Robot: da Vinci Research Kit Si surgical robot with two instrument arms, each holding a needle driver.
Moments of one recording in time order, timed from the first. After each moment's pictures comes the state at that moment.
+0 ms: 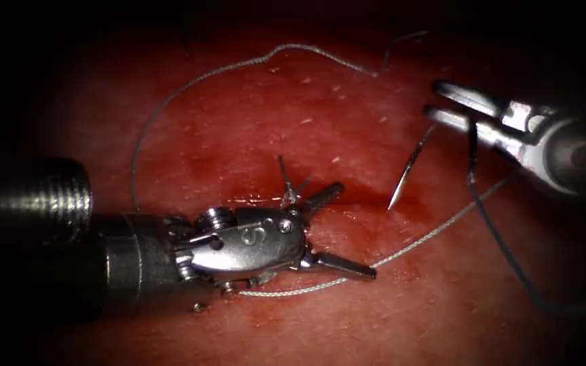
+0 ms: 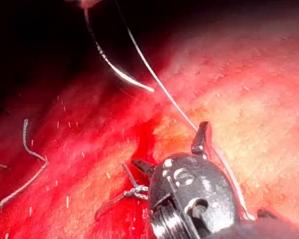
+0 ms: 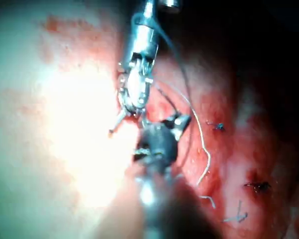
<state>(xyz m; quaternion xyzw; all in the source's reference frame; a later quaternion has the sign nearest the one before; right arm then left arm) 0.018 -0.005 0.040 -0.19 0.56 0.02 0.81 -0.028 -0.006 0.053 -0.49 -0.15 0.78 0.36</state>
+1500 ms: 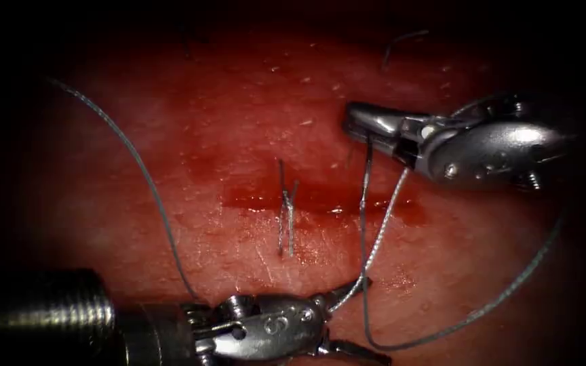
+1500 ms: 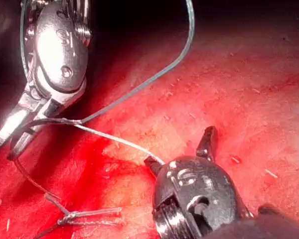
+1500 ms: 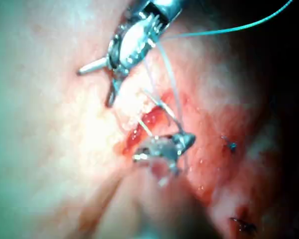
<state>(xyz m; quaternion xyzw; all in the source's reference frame) 0.021 -0.007 0.051 -0.26 0.55 -0.14 0.78 -0.029 -0.011 0.049 -0.46 -0.19 0.80 0.35</state>
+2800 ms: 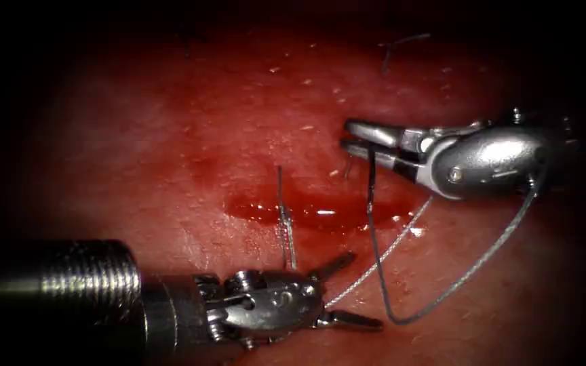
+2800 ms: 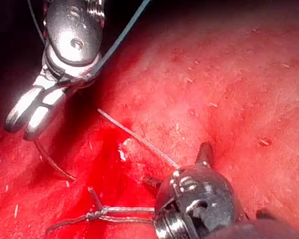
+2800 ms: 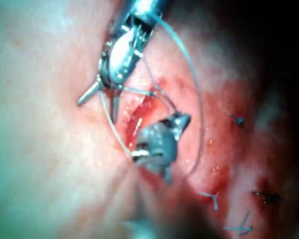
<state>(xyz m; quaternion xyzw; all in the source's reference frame) 0.021 -0.007 0.051 -0.15 0.60 -0.03 0.78 -0.028 -0.014 0.056 -0.37 -0.14 0.85 0.35</state>
